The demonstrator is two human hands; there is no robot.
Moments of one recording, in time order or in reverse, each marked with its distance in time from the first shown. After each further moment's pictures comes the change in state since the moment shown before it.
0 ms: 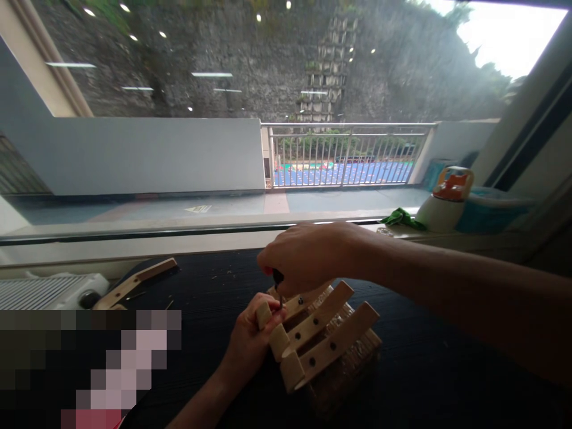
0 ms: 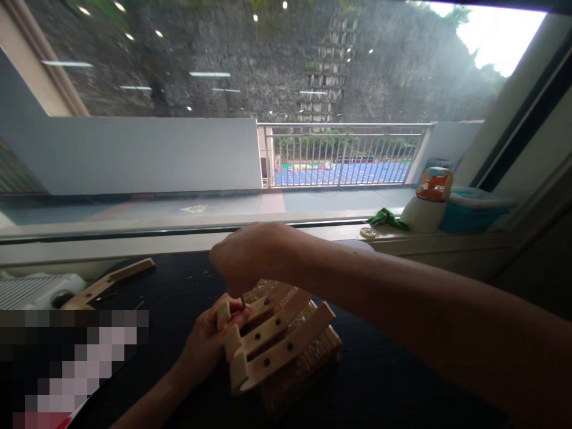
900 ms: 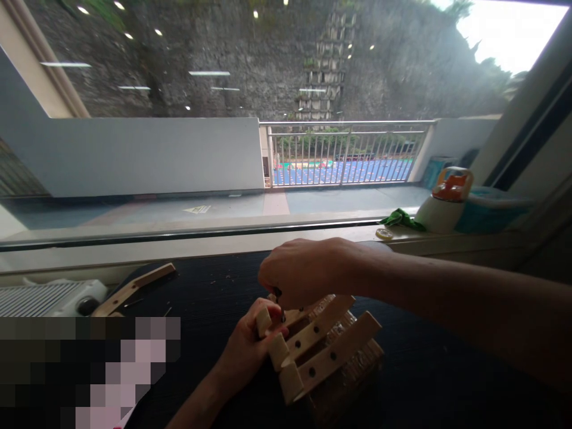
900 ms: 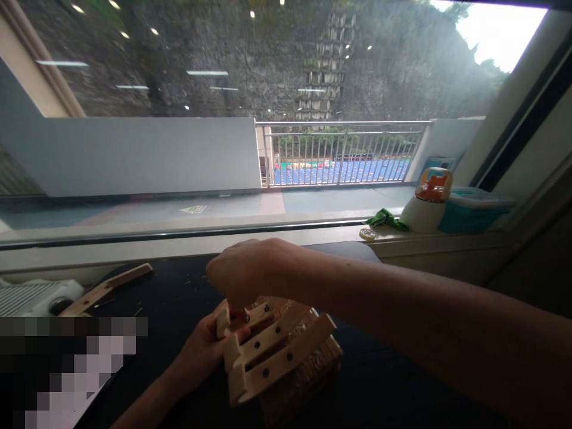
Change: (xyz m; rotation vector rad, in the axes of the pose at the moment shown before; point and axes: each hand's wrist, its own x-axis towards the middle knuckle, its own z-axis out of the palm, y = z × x) left_hand 0.002 -0.001 -0.010 -0.083 -0.180 -0.098; right_hand 0.003 0.006 0.004 0.083 -0.059 -0.086
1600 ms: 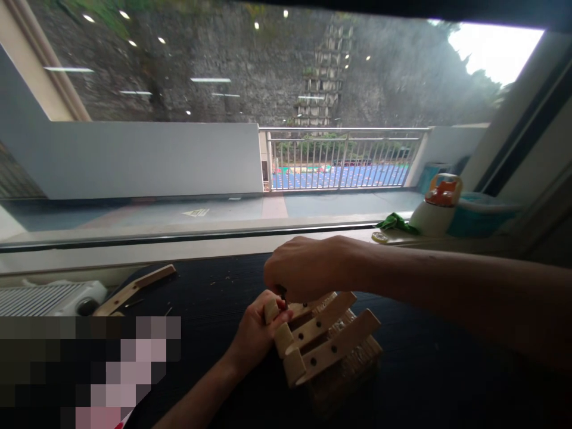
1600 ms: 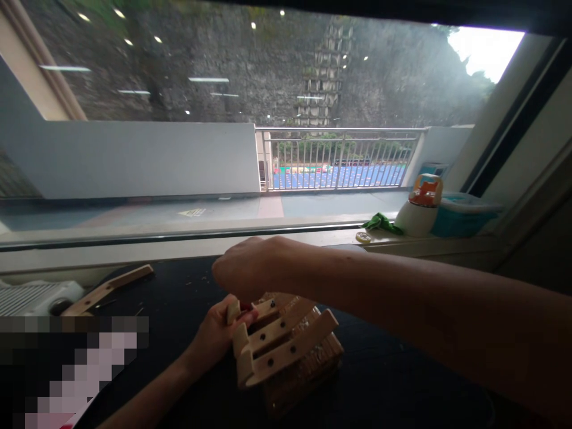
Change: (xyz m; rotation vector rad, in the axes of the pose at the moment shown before) left_hand 0.018 0.002 0.013 0.121 0.098 0.085; right_hand -0.007 0.000 0.002 -0.129 0.018 -0.047
